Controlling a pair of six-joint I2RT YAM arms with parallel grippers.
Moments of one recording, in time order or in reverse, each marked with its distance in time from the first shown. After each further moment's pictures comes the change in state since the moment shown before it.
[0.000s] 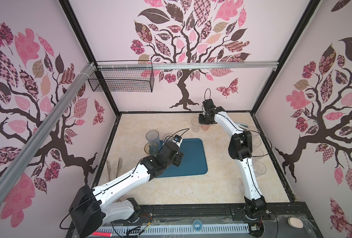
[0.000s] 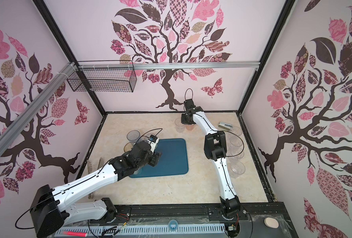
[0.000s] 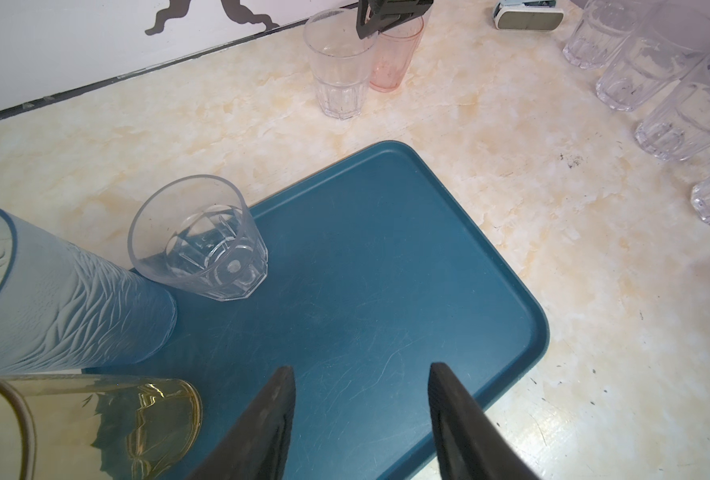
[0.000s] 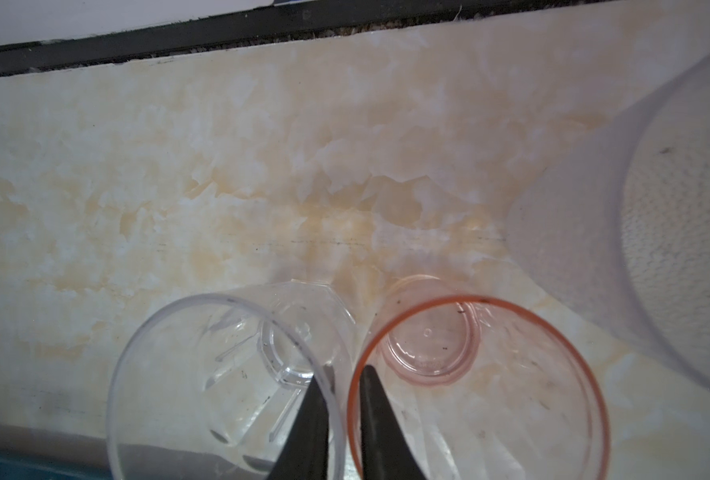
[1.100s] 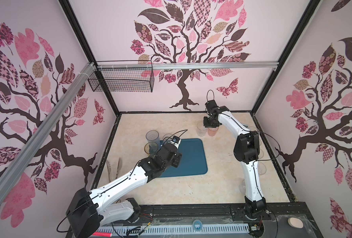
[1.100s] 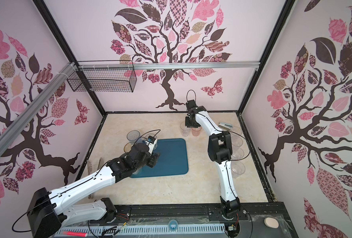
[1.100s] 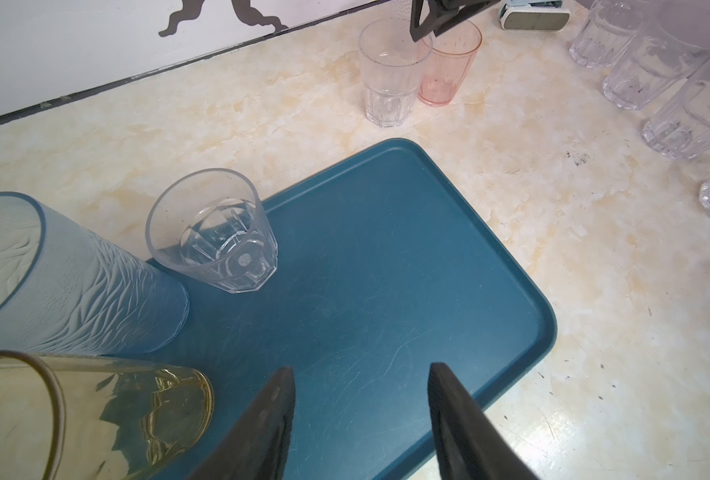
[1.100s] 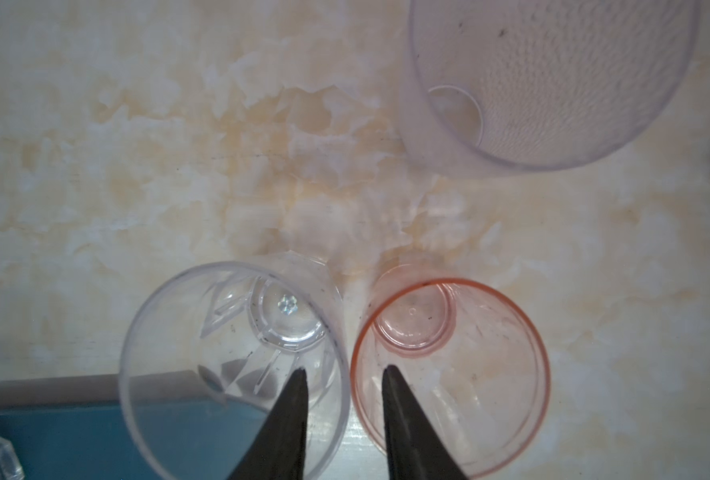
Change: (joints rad) left arm 0.000 -0.040 -0.029 -0.005 -0.014 0.004; right arm 0.007 -0.174 -0.165 -0.117 0.127 0.005
